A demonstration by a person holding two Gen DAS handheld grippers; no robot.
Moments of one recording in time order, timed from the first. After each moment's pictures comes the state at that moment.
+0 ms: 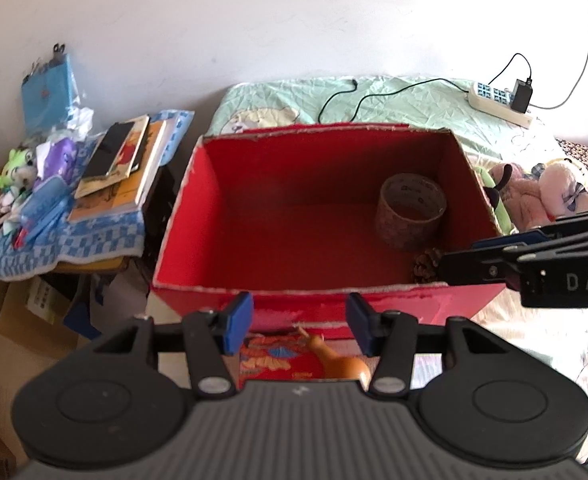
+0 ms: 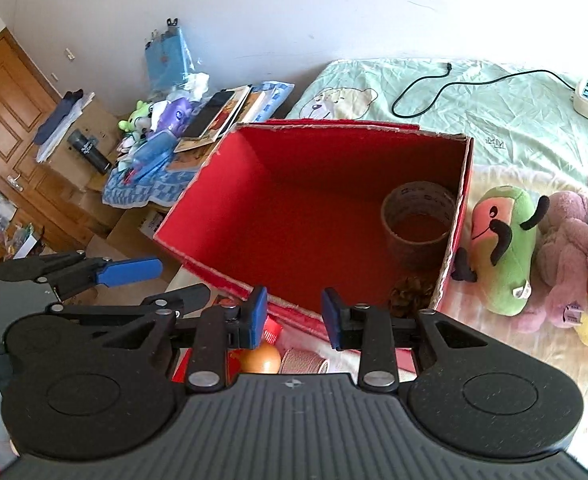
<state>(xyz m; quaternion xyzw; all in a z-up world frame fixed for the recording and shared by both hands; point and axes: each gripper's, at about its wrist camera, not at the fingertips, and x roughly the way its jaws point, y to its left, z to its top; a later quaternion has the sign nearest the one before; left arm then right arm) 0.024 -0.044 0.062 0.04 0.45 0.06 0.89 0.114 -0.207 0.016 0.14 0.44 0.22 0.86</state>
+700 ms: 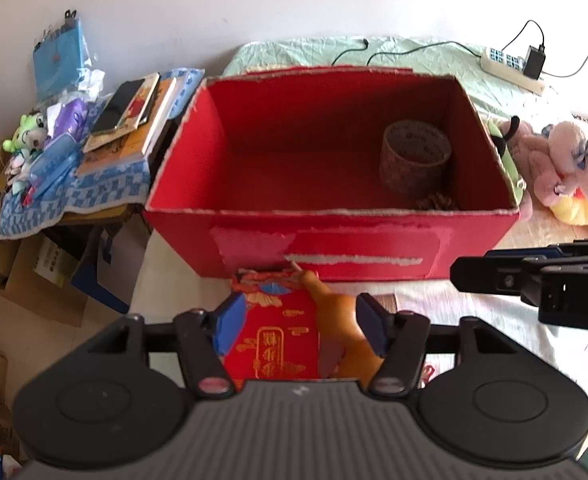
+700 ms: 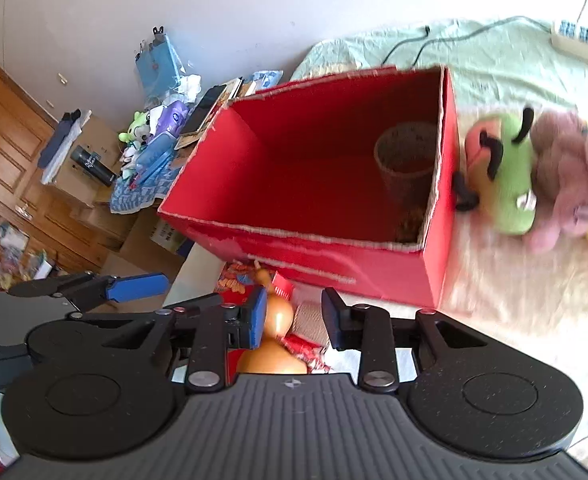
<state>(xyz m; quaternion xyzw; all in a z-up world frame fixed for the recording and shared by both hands) -0.002 -0.060 0.034 0.04 0.49 0.09 0.86 0.080 -0.208 -0.014 0.22 0.44 0.19 0.85</state>
